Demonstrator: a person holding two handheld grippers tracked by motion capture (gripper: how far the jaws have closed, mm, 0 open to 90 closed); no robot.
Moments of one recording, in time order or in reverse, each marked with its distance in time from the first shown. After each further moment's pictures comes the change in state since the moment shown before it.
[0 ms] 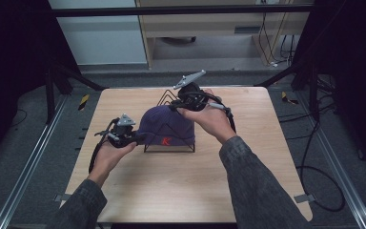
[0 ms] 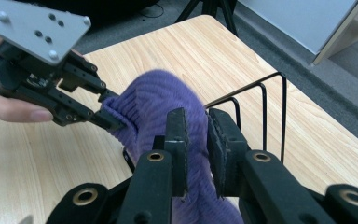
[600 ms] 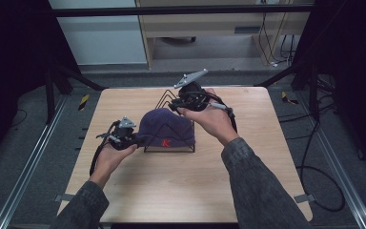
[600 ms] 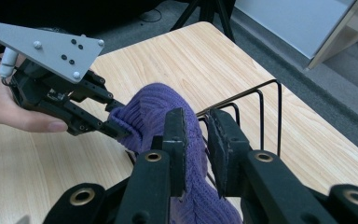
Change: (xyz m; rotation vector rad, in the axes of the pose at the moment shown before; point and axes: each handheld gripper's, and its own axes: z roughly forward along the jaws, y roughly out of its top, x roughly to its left) left arm -0.001 -0.005 0.006 0.017 0.011 -0.019; right arm 0.007 0.004 -0.013 -0.009 -0.015 -0.002
